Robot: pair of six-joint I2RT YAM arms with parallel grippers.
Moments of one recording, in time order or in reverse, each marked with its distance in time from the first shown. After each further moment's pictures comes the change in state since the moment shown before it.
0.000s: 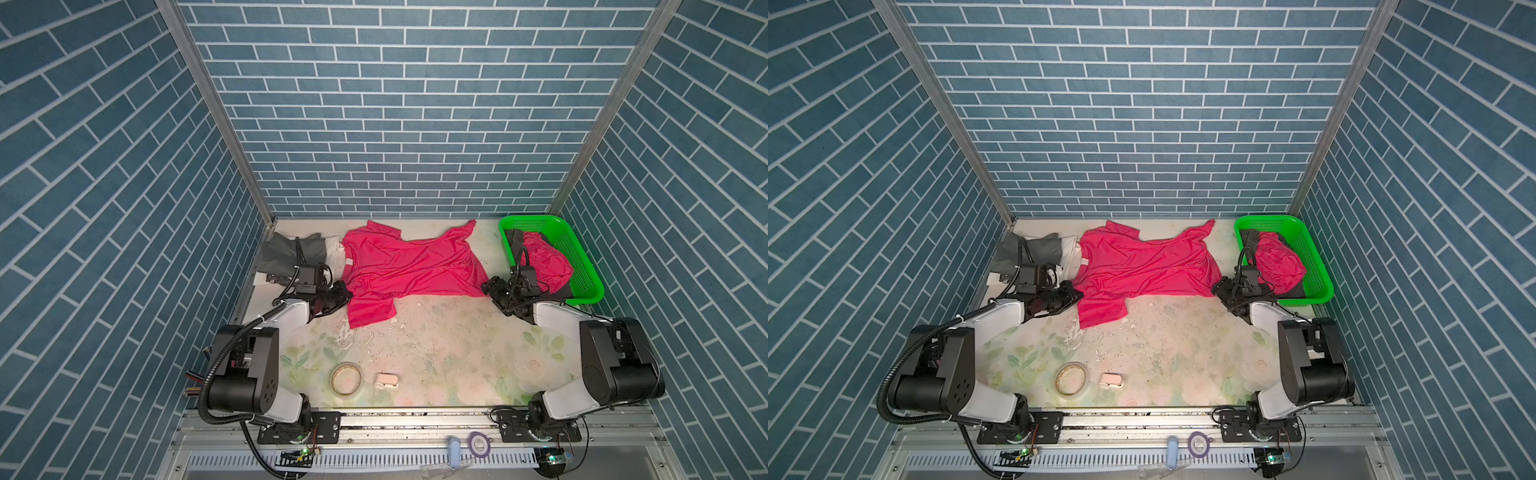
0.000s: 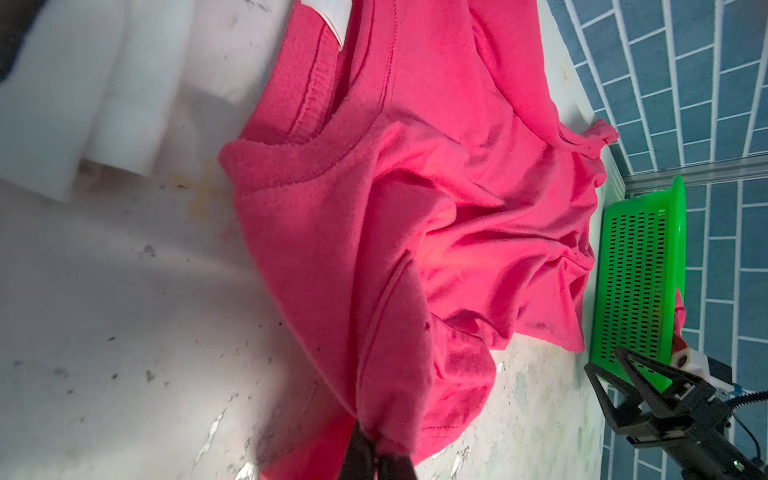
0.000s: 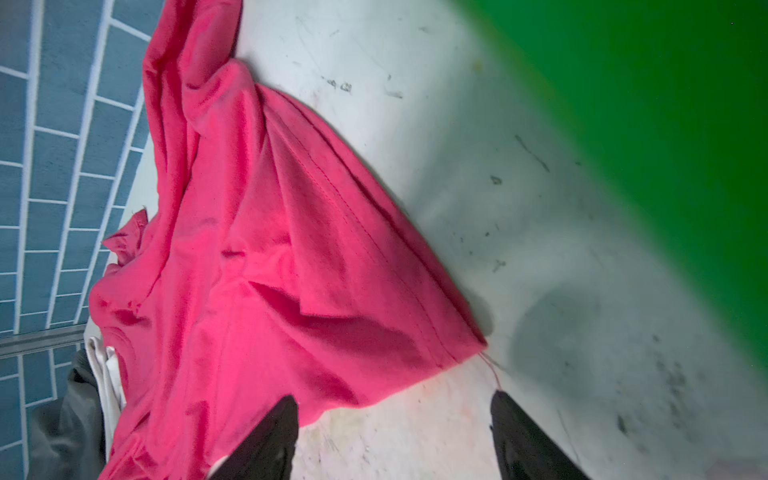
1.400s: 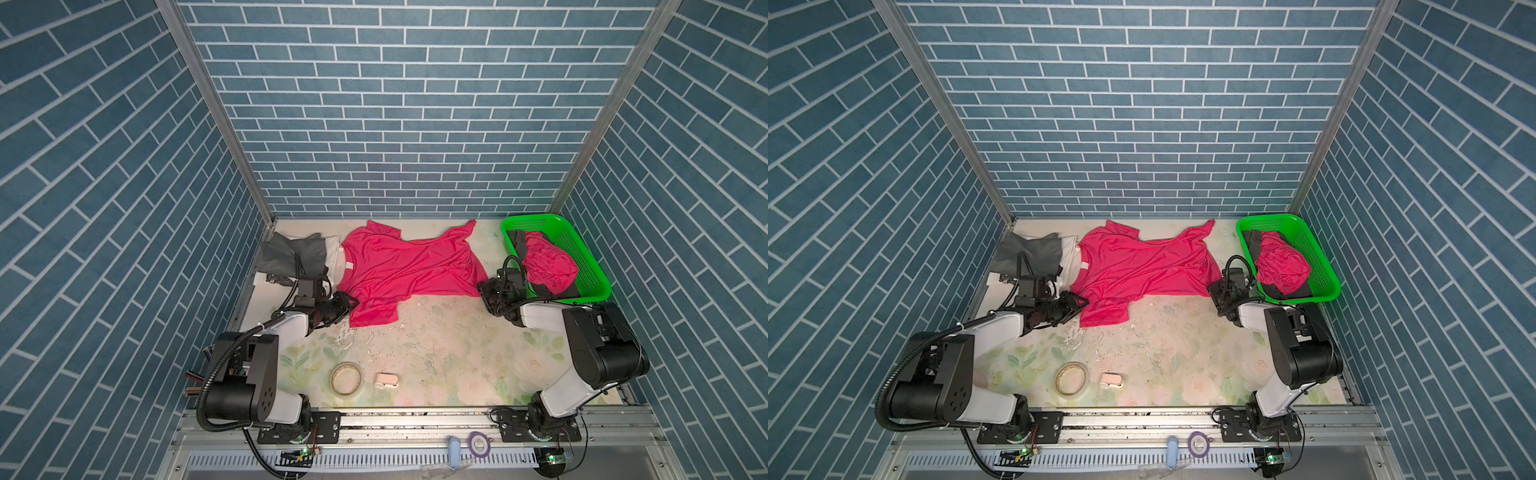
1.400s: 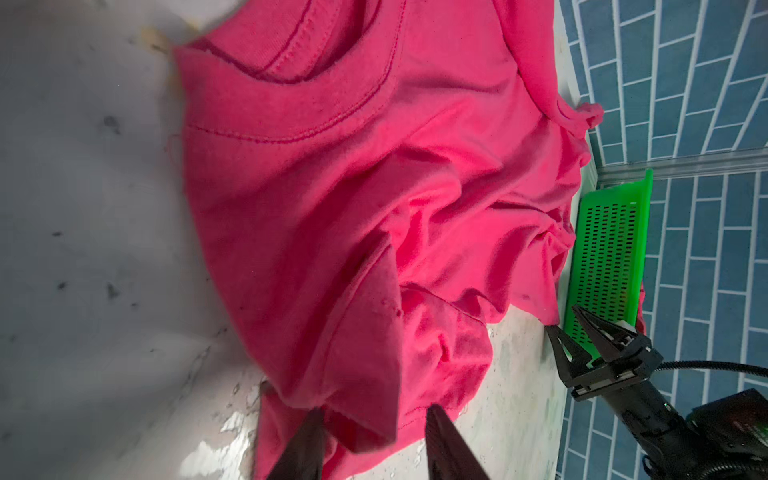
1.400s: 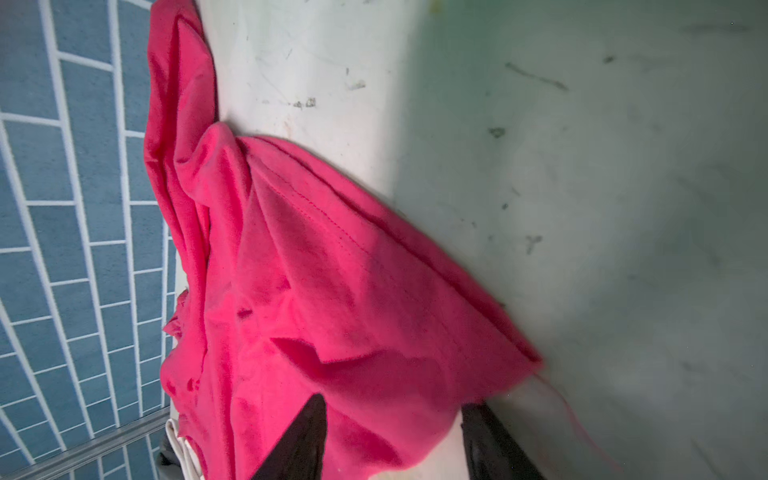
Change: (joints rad) left arm 0.002 -0.043 -0.136 0.102 0.078 -0.073; right arm 0.081 0.115 -0.030 0.209 0.121 0.362
